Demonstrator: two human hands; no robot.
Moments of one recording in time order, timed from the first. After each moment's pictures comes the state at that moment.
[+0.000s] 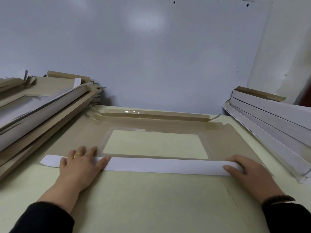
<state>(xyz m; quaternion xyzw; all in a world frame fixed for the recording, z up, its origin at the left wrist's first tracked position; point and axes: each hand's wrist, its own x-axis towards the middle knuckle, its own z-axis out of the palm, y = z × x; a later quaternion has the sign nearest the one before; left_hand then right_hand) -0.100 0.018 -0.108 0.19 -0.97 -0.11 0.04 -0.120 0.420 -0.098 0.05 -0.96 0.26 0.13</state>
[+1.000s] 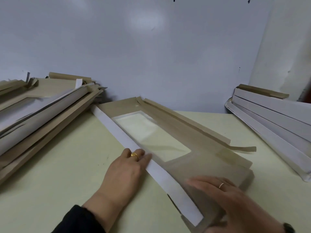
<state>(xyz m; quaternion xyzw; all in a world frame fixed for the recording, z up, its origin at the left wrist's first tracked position) -0.076 0.104 -0.088 -0.16 -0.95 0.00 0.25 -0.054 0.359 -0.082 0.40 -0.89 0.14 0.14</state>
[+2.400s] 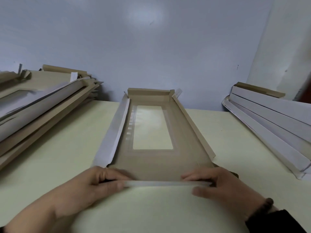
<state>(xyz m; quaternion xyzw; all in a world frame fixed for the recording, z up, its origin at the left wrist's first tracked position) -0.049 0.053 -0.078 -0.22 -0.81 -0.53 -0.14 -0.093 0.361 -0.086 0.26 -0.86 0.43 -0.09</state>
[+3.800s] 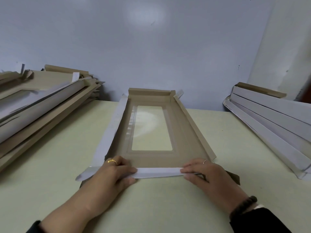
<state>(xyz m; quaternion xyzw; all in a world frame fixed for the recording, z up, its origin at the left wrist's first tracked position) -0.054 0.075 -0.099 -0.11 -0.96 -0.24 0.07 -0.098 0.342 -0.099 0.27 -0.91 0.31 0.07</state>
